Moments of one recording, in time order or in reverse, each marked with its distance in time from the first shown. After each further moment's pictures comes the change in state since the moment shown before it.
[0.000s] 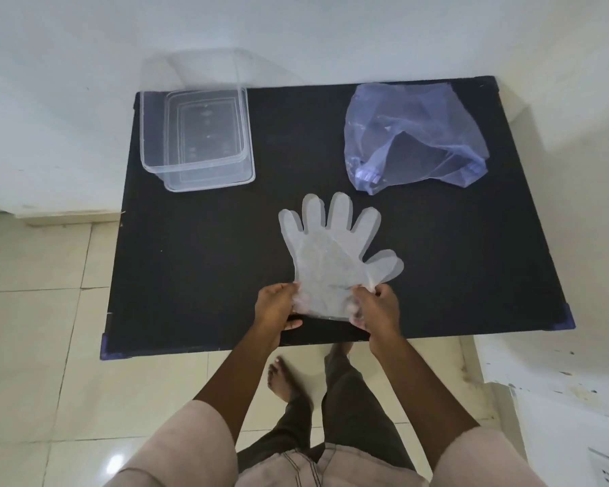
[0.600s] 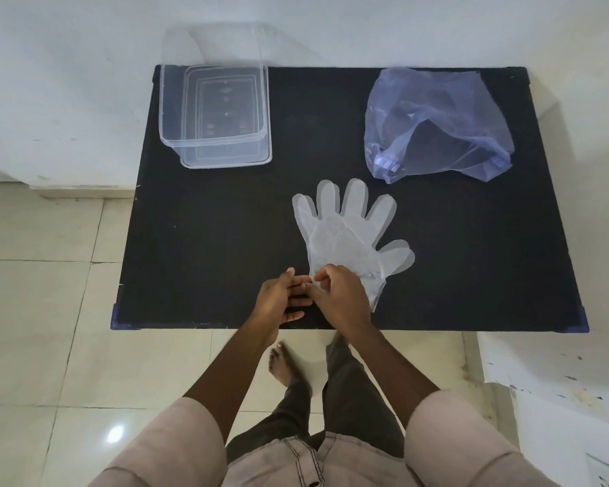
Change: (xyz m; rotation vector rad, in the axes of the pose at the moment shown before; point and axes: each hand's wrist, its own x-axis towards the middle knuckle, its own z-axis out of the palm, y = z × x) left_hand -0.014 -0.012 -0.020 -0.059 -0.108 0.023; right_hand -0.017 0.016 0.050 -0.827 -0.193 -0.731
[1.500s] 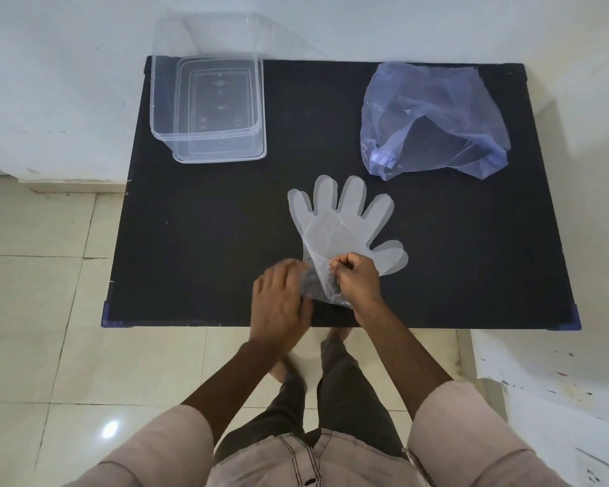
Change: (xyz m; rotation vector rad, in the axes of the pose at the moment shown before) left_hand -0.010 -0.030 0.006 1.044 0.319 0.968; right_hand 0.027 0.009 -0.024 0.427 0.009 0.370
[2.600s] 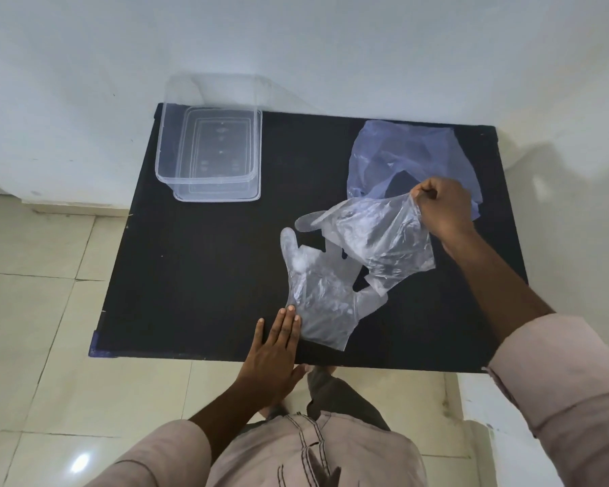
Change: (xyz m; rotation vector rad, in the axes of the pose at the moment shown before) left_hand -0.011 -0.009 0.026 0.422 -0.573 0.123; right_hand 0.074 -0.134 -0.170 -0.392 0.345 -0.449
